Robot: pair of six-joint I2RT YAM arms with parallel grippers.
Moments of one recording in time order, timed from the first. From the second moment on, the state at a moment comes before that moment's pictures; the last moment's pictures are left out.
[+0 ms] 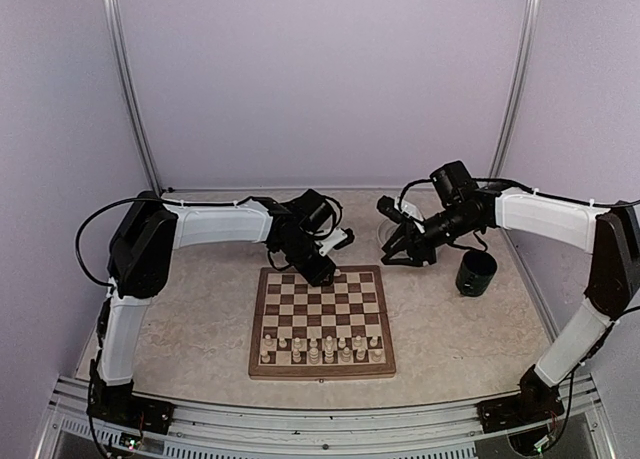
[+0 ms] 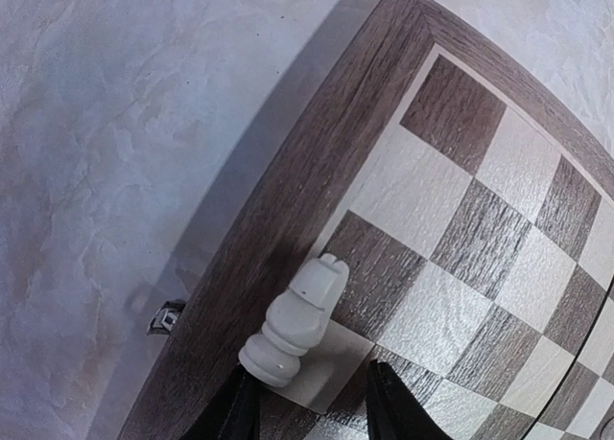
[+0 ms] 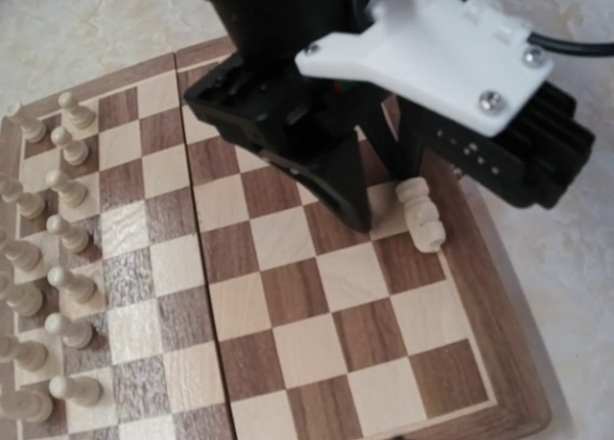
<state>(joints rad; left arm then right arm) -0.81 2.22 1.74 -0.62 0.12 0.14 0.46 1.61 1.21 -0.54 -0.72 -0.63</state>
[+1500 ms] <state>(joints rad) -0.82 2.24 1.75 -0.58 0.09 0.19 0.46 1.65 1.23 -0.55 -0.77 -0.60</state>
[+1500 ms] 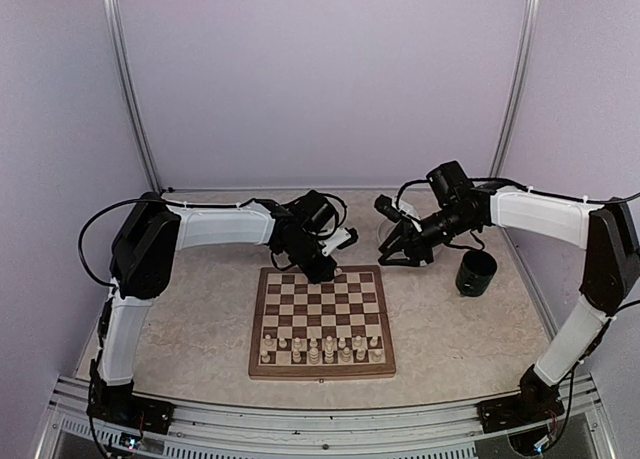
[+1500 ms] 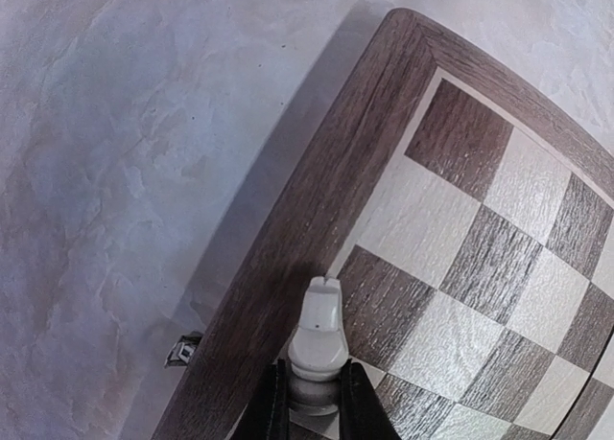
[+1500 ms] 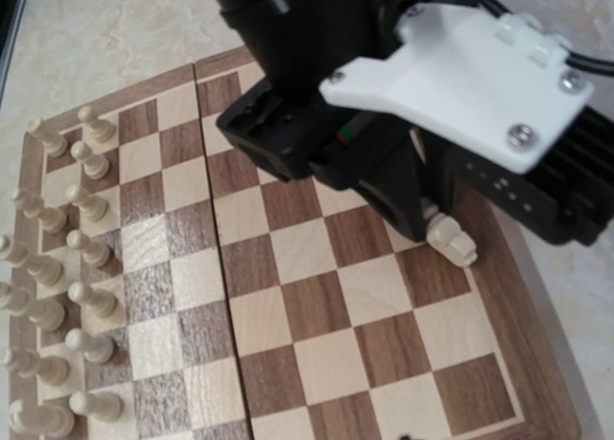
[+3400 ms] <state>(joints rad) -0.82 1.99 1.52 -0.19 0.51 -0.07 0.41 1.96 1.35 -0.38 -1.32 -0.19</state>
